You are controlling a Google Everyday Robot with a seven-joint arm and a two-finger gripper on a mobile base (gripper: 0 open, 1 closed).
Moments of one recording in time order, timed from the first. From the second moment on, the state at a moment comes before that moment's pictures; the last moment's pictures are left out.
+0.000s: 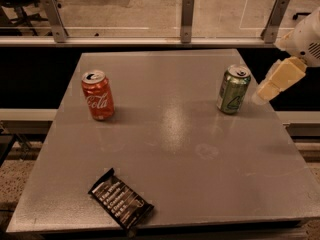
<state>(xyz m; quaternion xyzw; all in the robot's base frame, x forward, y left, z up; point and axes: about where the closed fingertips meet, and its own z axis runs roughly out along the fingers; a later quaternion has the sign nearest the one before) 0.543 -0.255 0.954 -0.49 0.83 0.02 0.28</state>
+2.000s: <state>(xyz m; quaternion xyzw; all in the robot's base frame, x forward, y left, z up) 0.582 -0.222 0.906 -0.49 0.82 0.08 0.27</state>
